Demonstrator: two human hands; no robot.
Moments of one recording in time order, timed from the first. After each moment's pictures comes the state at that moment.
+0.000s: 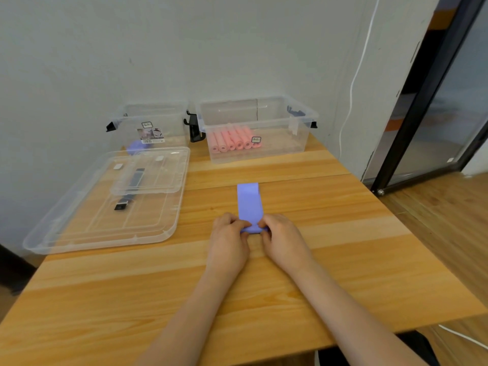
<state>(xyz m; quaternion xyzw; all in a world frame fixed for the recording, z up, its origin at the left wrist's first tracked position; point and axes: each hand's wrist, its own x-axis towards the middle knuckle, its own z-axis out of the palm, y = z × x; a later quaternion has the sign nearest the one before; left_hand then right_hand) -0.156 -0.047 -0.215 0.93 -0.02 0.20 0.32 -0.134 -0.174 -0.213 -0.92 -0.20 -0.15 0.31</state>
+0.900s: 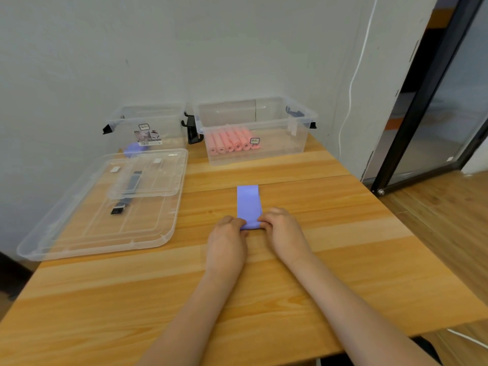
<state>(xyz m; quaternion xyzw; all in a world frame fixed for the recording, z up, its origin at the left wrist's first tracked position) -0.148 -0.050 -0.205 0.94 0.00 0.19 0.27 -0.113 -0.175 -0.209 -0.92 -0.17 -0.14 0.32</state>
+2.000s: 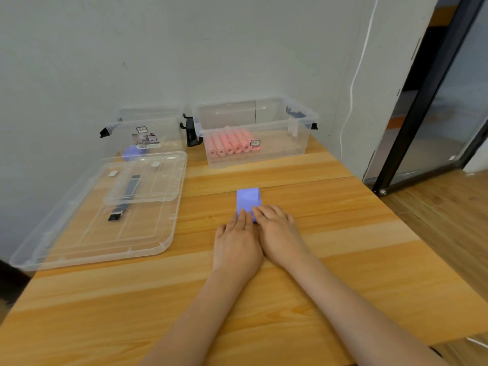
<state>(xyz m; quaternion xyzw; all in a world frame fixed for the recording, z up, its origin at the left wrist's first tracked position) -0.140 -0.061 -0.202 0.99 -0.05 0.08 0.08 -0.106 -0.165 -0.208 -0.96 -0.19 -0.11 0.15</state>
